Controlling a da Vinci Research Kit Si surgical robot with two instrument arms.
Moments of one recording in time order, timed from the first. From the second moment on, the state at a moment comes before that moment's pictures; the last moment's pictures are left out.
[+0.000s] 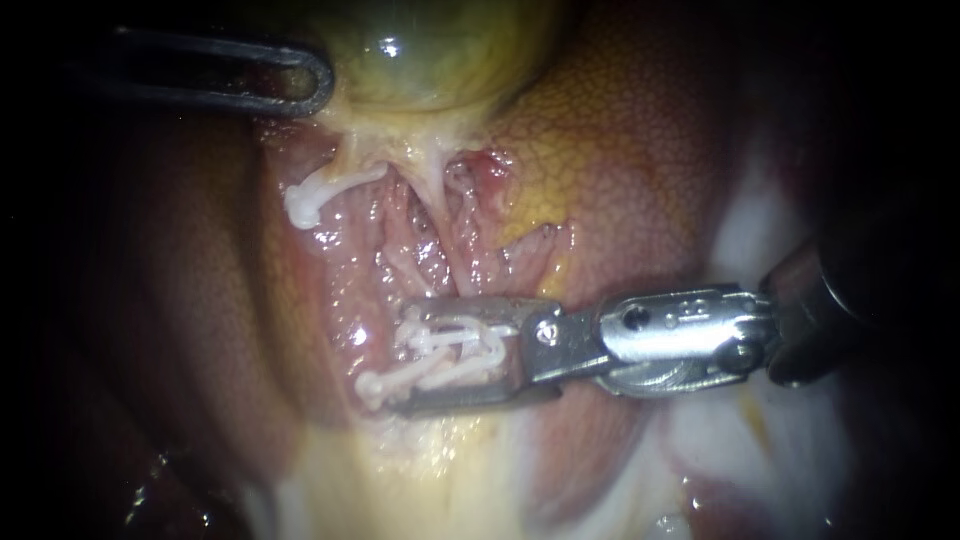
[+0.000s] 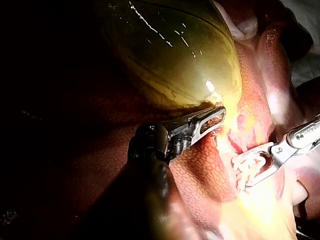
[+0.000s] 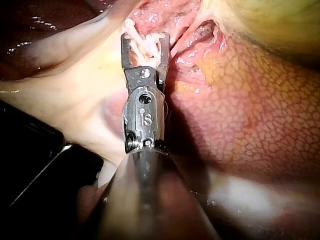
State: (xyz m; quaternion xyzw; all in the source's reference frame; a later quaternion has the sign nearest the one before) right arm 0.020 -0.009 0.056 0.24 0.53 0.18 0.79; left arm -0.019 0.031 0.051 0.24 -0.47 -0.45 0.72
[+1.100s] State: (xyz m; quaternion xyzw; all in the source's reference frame) right arm 0.013 -0.005 0.054 0.29 0.52 0.24 0.77; left arm -0.019 0.031 0.051 0.24 -0.47 -0.44 0.72
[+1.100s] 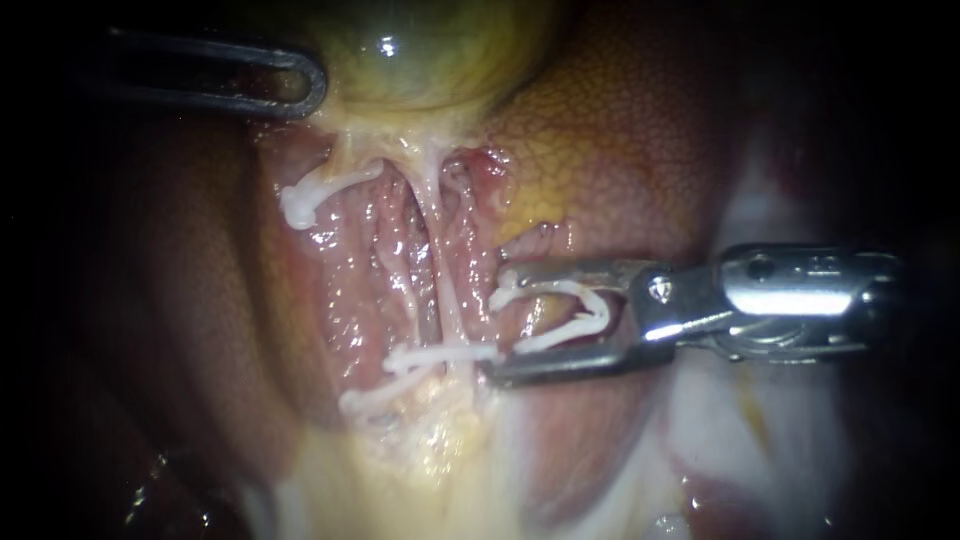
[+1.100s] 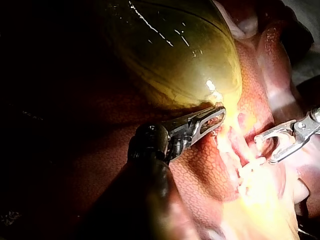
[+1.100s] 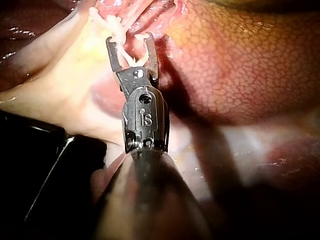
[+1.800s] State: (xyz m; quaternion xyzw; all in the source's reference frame) right arm 0.018 -0.005 0.058 0.38 0.61 0.22 0.66; left arm -0.019 0.031 0.051 0.24 -0.47 -0.44 0.72
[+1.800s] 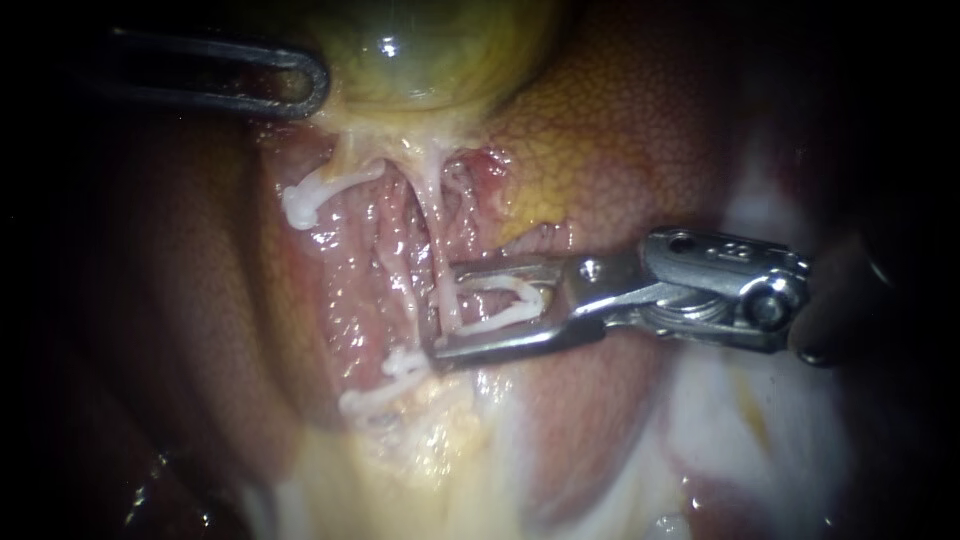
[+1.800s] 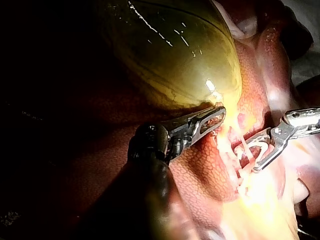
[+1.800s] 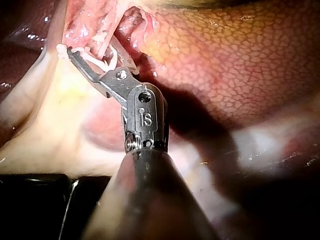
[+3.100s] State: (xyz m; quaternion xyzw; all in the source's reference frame) right arm 0.020 -0.005 0.056 0.43 0.63 0.19 0.61; left arm -0.019 0.031 0.051 0.23 -0.47 -0.44 0.72
